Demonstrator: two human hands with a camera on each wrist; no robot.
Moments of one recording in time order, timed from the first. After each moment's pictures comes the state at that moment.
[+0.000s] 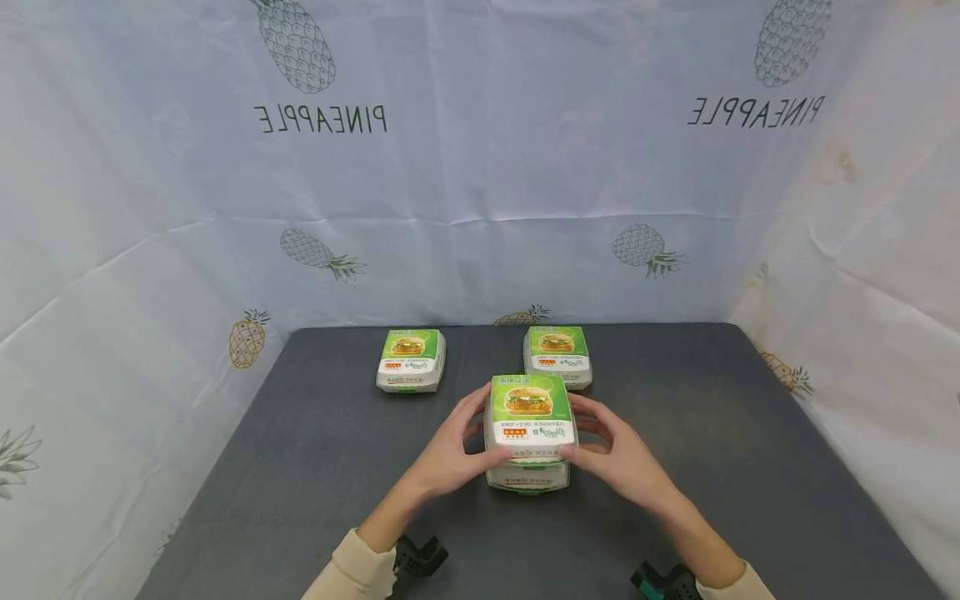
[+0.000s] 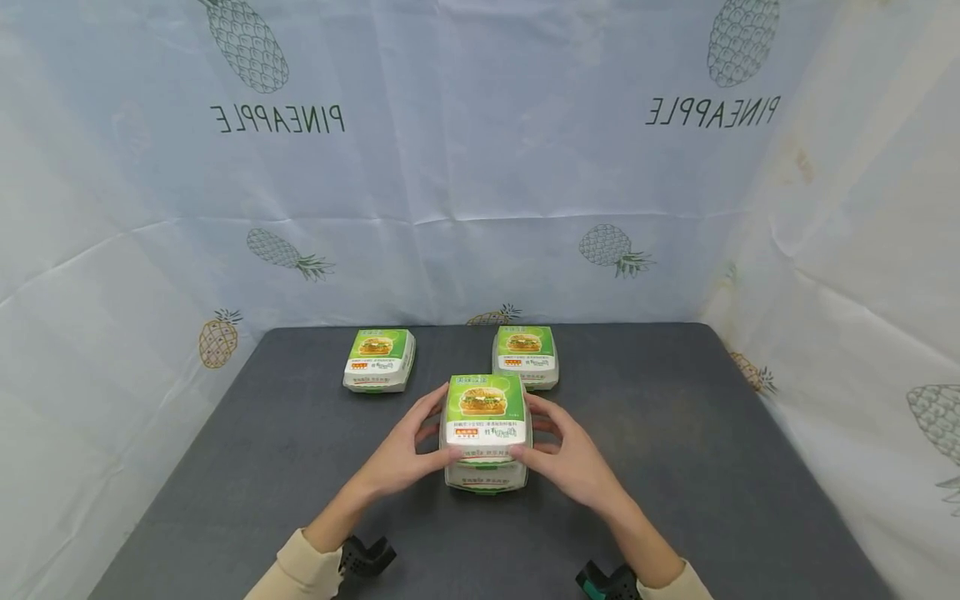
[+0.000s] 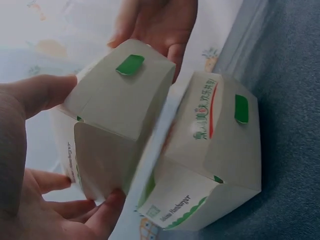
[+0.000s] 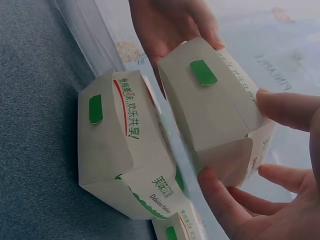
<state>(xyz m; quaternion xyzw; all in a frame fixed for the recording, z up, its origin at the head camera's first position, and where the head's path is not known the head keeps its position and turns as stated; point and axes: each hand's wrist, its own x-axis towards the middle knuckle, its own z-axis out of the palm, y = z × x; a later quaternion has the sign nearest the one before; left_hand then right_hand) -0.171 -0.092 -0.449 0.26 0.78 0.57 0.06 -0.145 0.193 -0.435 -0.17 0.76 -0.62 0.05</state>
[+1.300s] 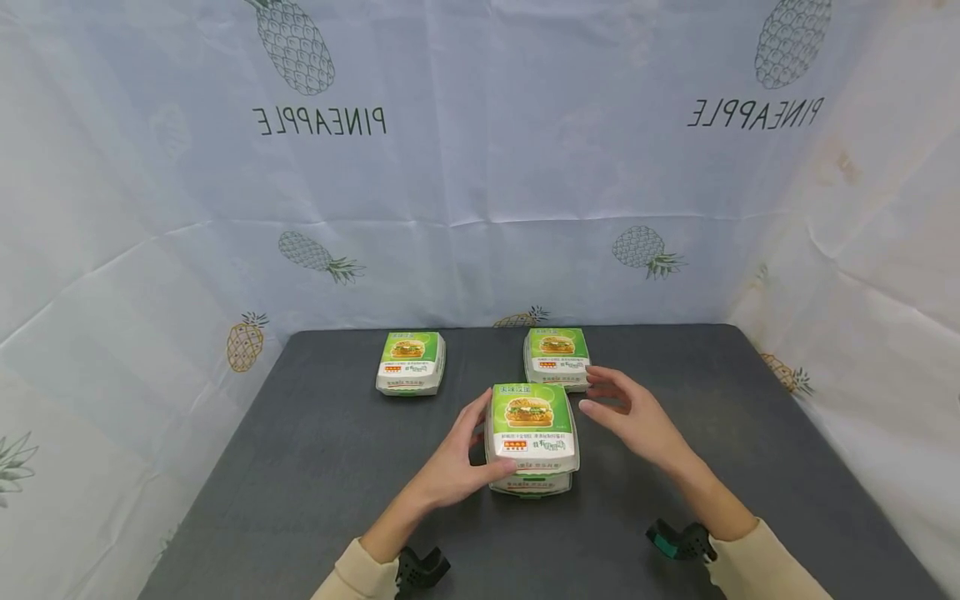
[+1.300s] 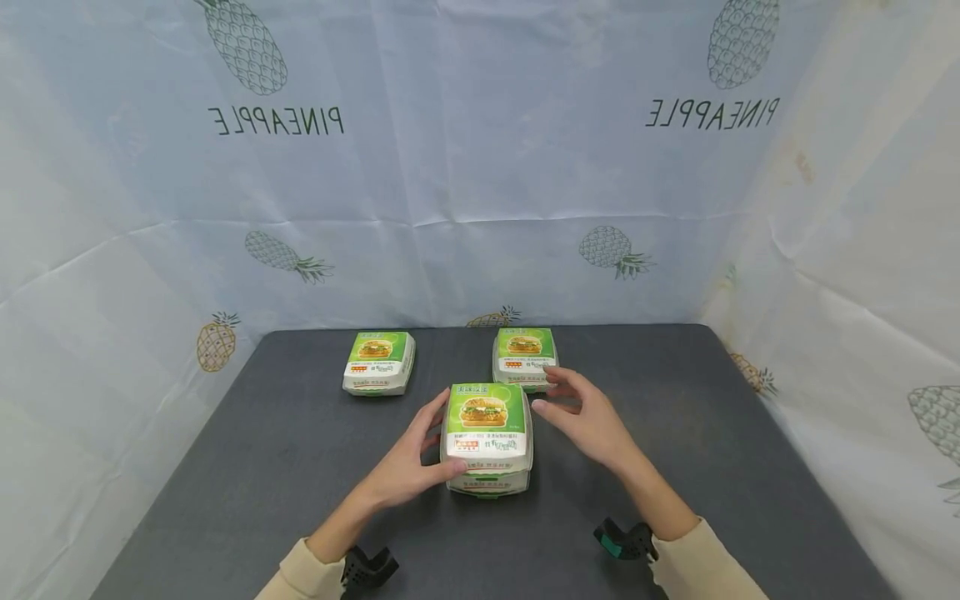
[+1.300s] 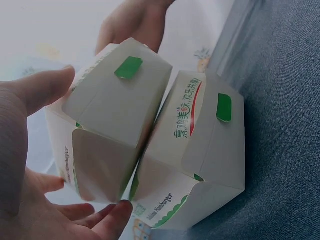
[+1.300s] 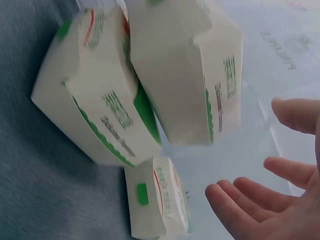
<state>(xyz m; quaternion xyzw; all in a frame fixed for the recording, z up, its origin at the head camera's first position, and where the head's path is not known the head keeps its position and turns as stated) -0.170 -0.090 -0.460 0.25 0.77 0.57 0.08 -0.180 0.218 -0.417 -0.16 0.84 -0.51 -0.02</state>
